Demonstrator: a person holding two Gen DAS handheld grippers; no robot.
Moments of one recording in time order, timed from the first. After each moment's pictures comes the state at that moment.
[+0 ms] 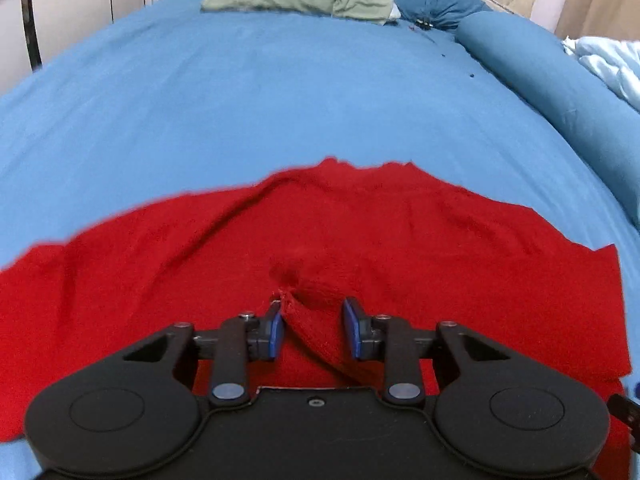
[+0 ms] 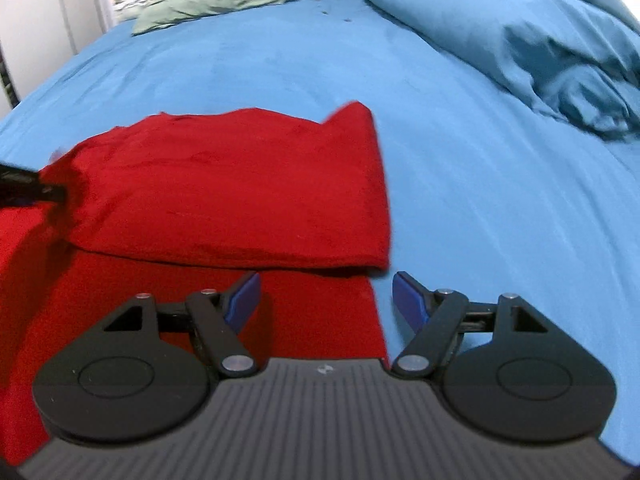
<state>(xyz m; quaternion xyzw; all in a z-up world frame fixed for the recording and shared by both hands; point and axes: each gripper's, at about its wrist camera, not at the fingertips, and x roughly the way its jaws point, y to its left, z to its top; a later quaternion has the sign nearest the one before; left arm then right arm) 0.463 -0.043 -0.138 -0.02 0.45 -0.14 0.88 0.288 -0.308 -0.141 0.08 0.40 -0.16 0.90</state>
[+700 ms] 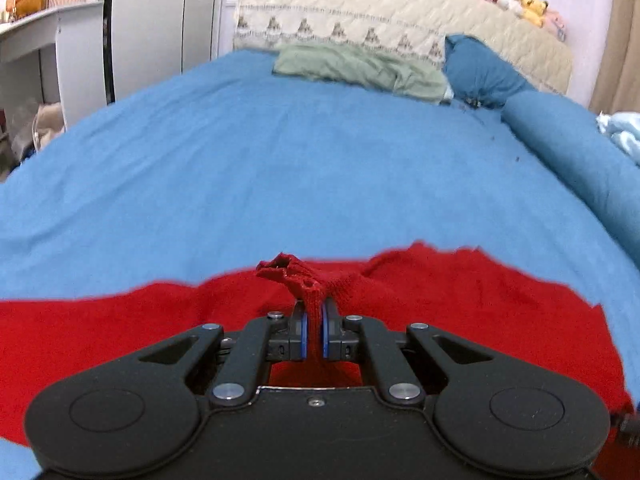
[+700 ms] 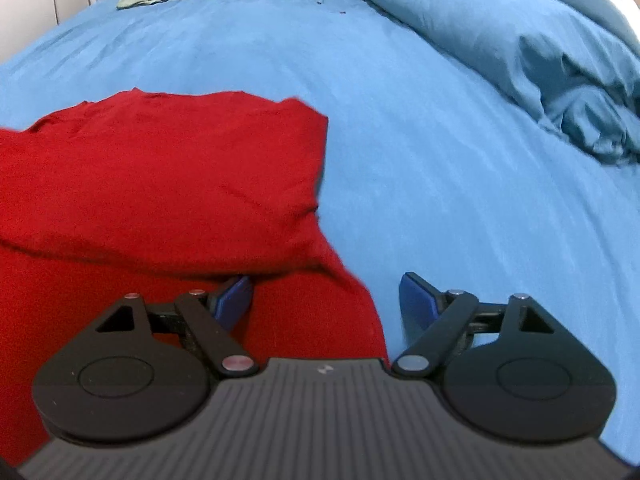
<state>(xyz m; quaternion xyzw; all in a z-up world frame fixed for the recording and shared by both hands) 0.451 0.034 -0.112 -0.05 0.36 -0.06 0.93 0.331 -0.297 -0.161 0.01 0.41 -0.20 0.89</state>
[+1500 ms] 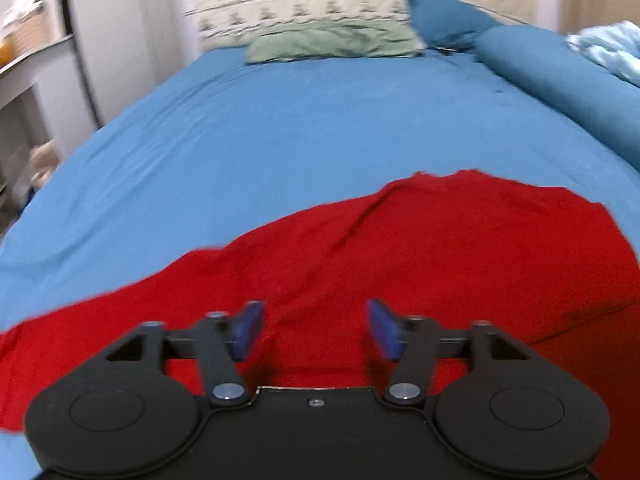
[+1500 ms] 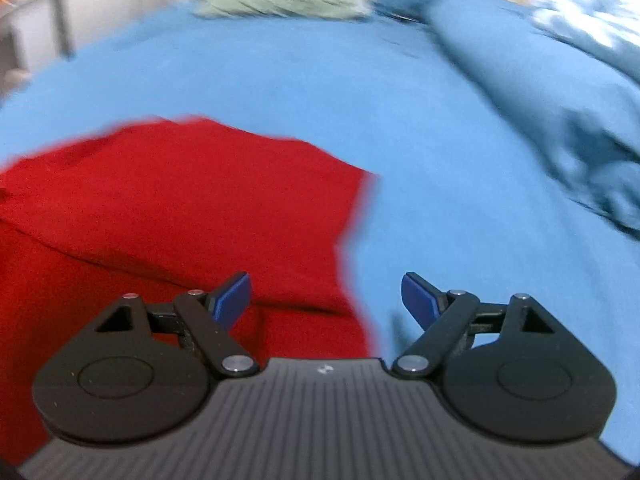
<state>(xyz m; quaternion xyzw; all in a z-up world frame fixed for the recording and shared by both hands) 0.403 0.033 -0.115 0.07 0.37 -0.09 0.92 0.319 -0.304 -0.113 -0.01 0.38 -0.05 0.92</state>
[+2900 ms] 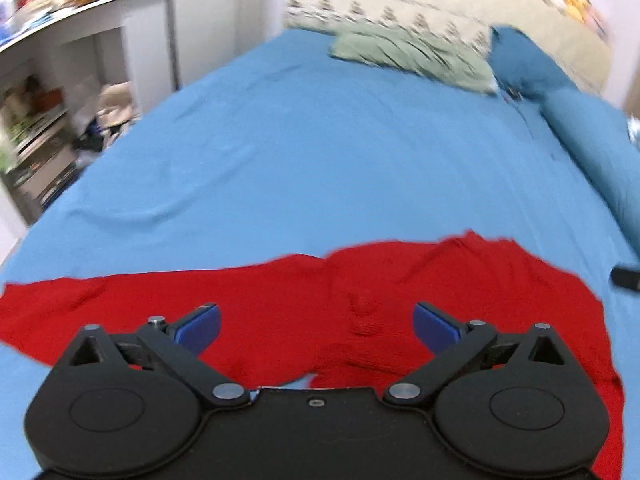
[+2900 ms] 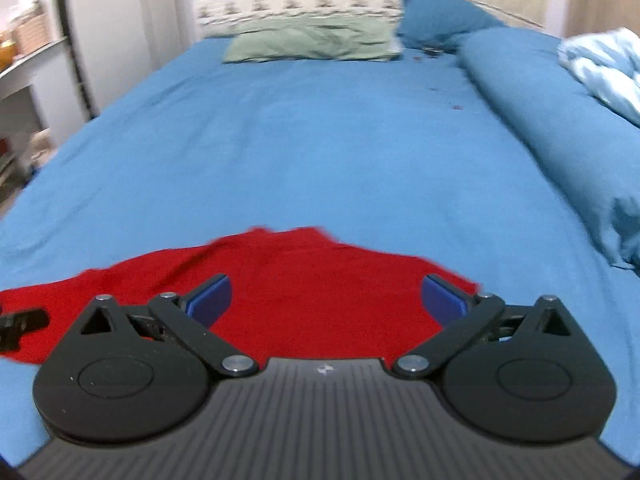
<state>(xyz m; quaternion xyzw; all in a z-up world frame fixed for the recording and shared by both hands) 0.378 0.133 -0.026 -0.06 0.41 0.01 0.91 0.398 -0.173 -0.009 0.02 0.37 -0.06 0.93</state>
